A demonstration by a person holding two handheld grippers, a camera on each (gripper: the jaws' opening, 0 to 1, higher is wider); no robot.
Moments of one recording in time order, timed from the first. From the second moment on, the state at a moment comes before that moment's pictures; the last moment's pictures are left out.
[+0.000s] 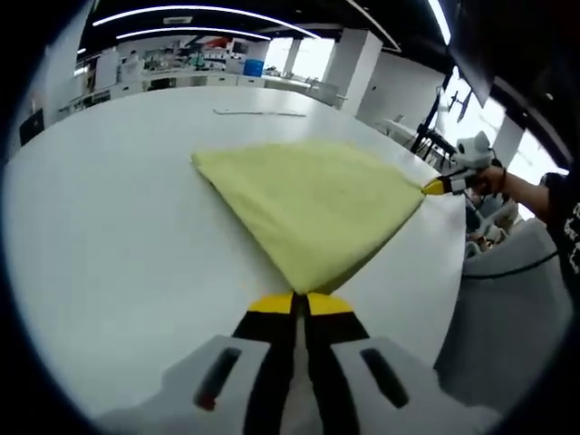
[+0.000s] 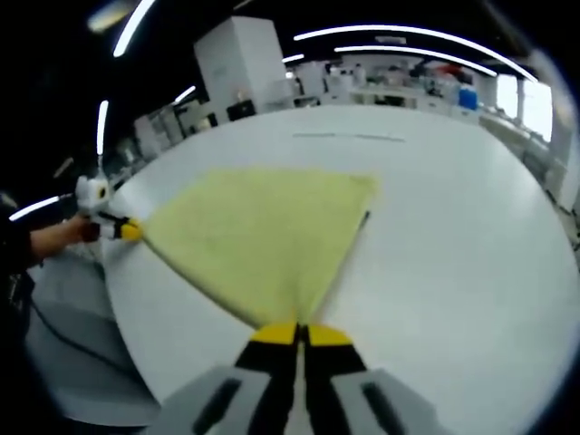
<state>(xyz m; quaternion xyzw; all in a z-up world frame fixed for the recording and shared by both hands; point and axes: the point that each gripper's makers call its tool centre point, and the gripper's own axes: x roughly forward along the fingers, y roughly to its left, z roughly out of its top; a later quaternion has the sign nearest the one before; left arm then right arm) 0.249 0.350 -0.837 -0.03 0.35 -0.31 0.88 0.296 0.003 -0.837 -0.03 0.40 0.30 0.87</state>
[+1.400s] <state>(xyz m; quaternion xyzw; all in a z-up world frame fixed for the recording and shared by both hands) 0.243 0.354 -0.782 -0.05 0.30 -0.26 0.92 0.277 0.042 -0.760 -0.04 0.33 0.34 0.88</state>
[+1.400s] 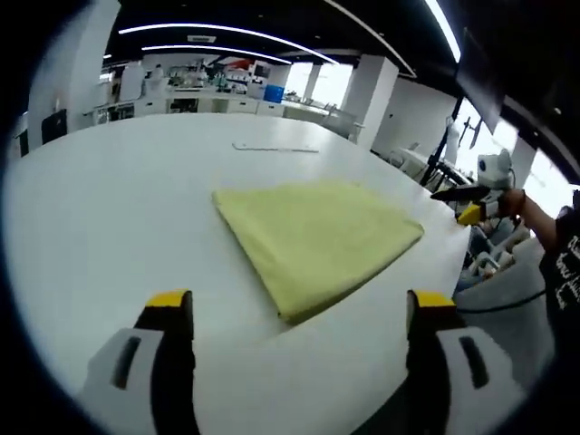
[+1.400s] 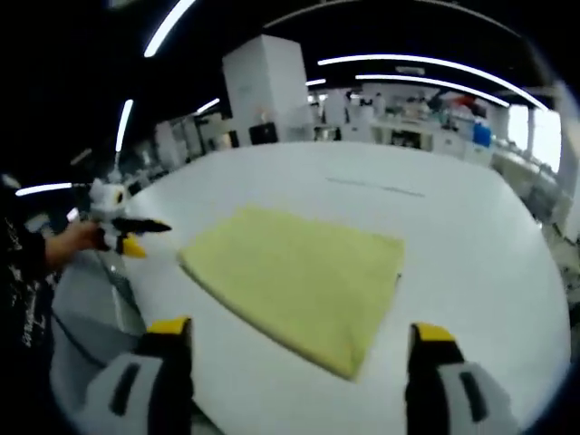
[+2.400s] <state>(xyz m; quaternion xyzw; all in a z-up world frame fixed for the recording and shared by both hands) 0.231 0.369 -0.768 -0.06 0.25 -0.20 0.95 0.267 0.030 -0.749 -0.08 0.29 0.33 0.89</state>
